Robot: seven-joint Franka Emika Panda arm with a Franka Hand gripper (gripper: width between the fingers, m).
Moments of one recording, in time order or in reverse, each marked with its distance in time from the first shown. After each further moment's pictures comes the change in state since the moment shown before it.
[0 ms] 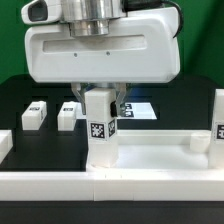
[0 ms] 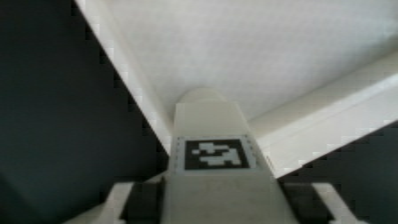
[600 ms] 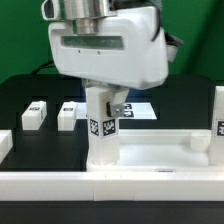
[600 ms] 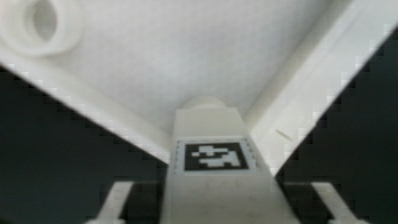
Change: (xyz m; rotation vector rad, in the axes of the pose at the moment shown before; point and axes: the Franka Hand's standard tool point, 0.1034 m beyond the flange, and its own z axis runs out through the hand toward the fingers) arm 0.003 -0.003 -0.003 0.008 -0.104 0.749
